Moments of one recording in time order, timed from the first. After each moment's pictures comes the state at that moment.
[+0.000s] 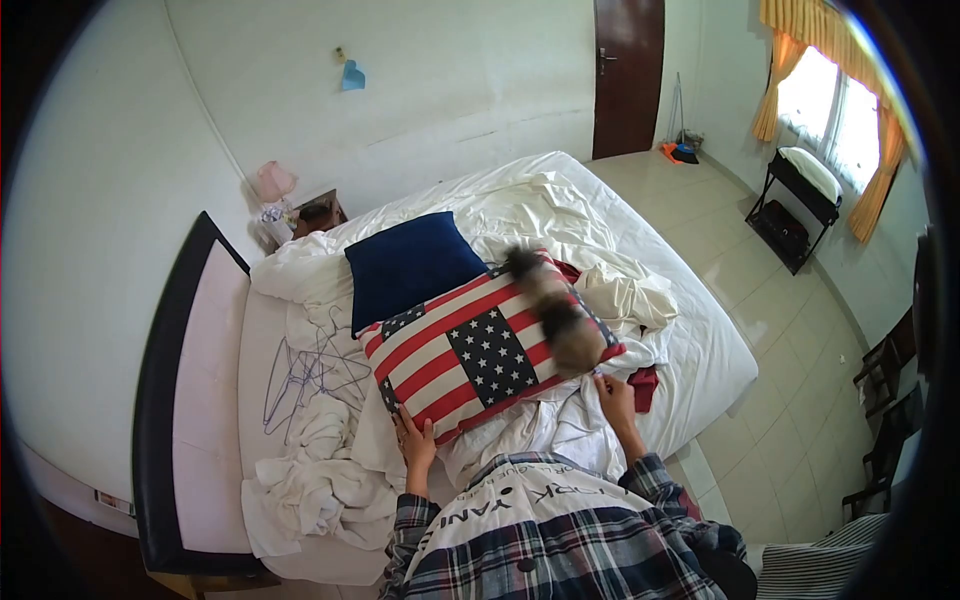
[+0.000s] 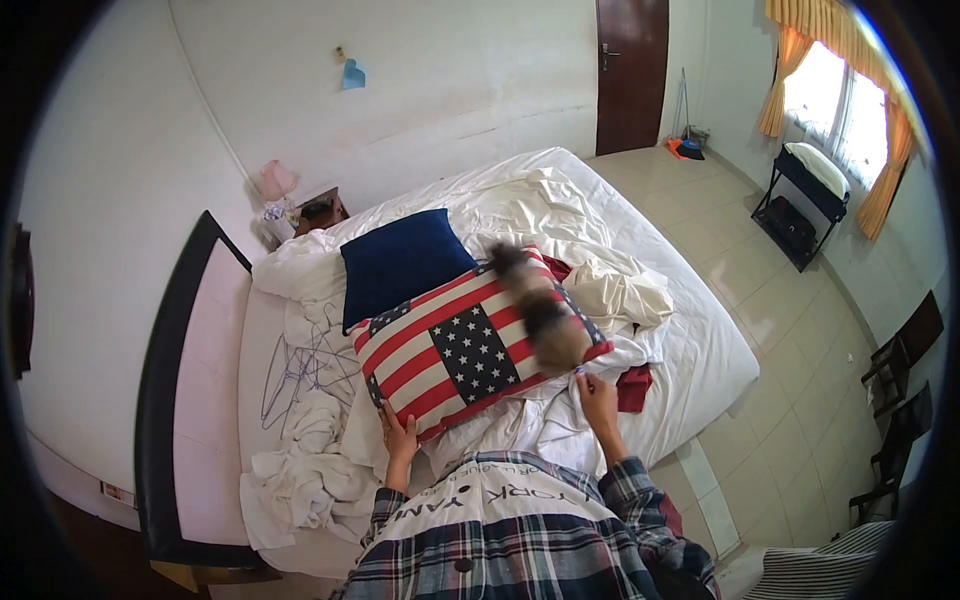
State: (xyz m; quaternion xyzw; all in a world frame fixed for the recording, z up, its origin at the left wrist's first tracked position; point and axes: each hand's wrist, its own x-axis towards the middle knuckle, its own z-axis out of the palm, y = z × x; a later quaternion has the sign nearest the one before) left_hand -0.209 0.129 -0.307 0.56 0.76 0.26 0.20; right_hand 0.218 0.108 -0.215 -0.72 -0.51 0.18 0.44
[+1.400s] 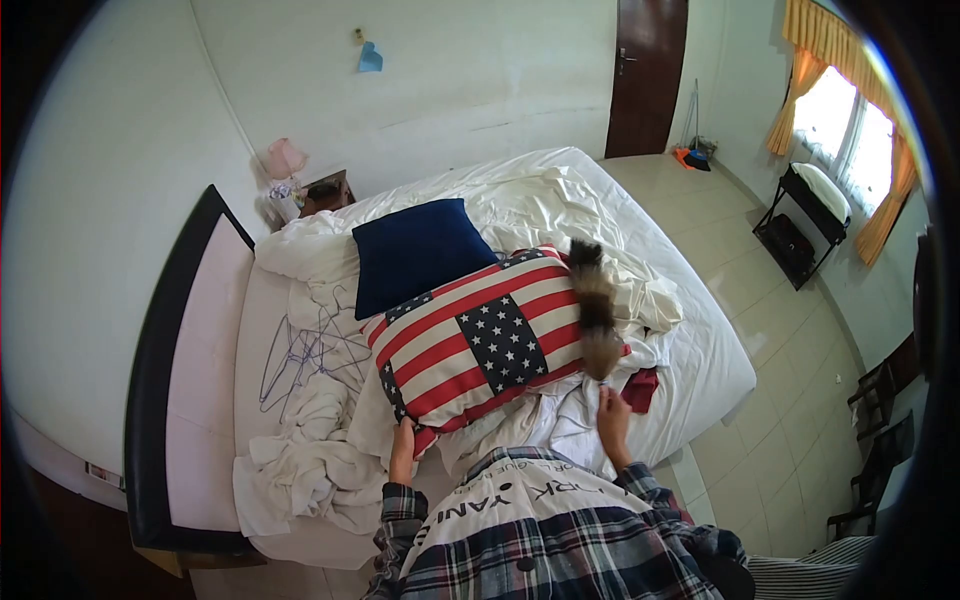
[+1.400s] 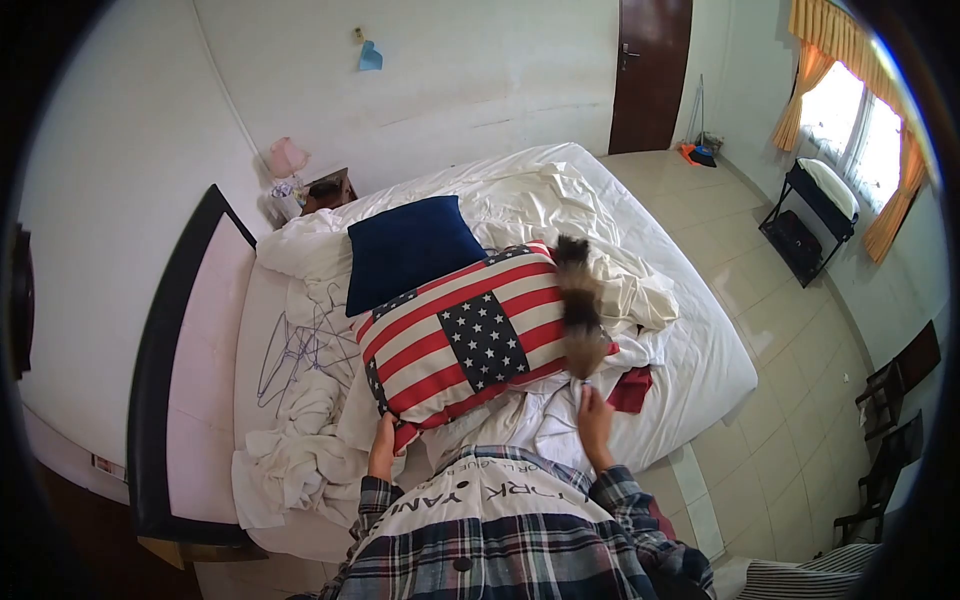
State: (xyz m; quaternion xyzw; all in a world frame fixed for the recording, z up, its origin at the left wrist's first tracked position) left_hand -0.247 0.110 -0.301 0.26 0.70 0.35 0.56; right_hand 0.203 0.075 -0.252 -0.73 -0.49 0.12 0.47
